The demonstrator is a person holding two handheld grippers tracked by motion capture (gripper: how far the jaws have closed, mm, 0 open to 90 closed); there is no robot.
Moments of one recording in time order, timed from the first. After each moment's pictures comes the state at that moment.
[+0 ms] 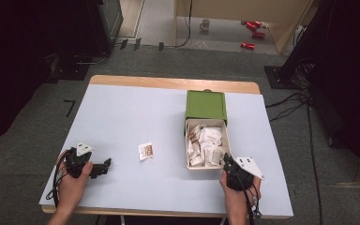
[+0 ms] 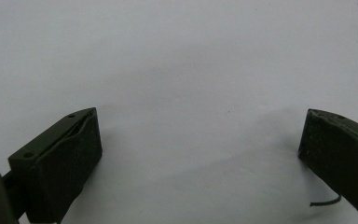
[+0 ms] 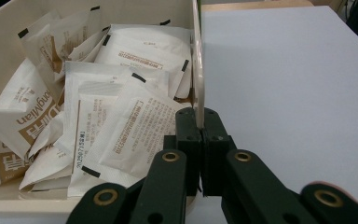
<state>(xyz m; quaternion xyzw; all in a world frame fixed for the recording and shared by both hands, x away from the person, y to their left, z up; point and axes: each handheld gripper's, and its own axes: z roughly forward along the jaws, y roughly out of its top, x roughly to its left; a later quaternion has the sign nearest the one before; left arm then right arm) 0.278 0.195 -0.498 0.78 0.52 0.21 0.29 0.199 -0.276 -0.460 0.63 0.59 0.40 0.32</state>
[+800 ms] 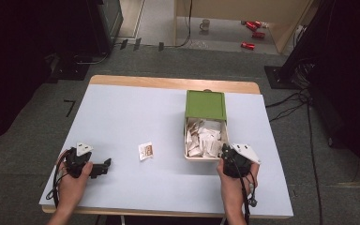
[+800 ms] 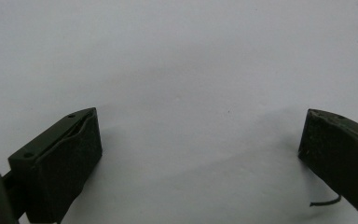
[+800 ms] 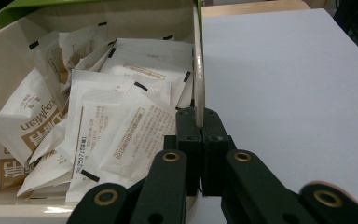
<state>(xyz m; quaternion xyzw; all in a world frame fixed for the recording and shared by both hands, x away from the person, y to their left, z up) 0.278 0.195 -0.498 0.77 0.52 0.21 0.29 0.227 -0.265 -0.435 0.66 0.57 0.37 0.31</state>
